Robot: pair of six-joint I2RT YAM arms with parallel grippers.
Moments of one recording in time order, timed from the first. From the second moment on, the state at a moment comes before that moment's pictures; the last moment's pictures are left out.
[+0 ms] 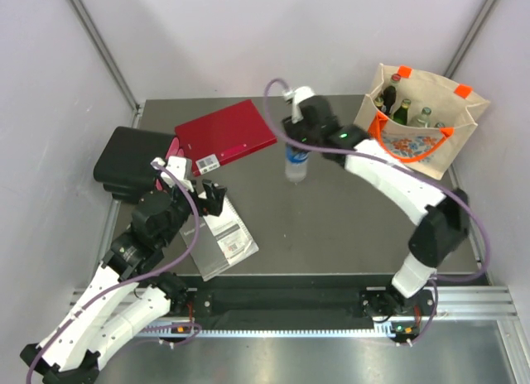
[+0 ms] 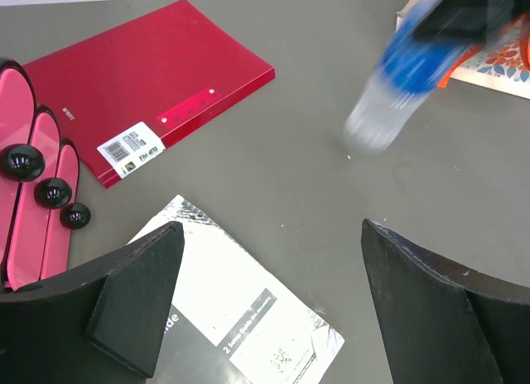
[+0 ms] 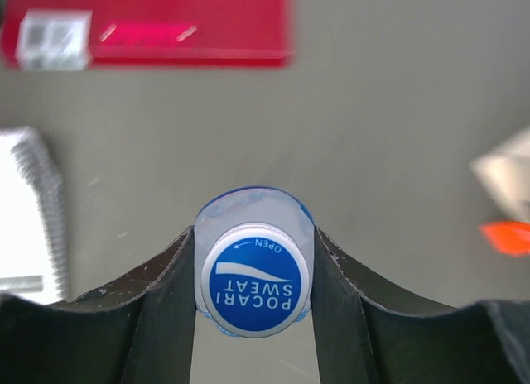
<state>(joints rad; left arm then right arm) -0.60 0.57 0.78 -0.40 -0.22 -0.24 0.70 1.70 1.59 -0.52 0.18 0.10</state>
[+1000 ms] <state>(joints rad) -0.60 0.59 0.78 -0.40 -0.20 -0.24 -0.10 1.52 1.94 -0.65 0.03 -0.01</state>
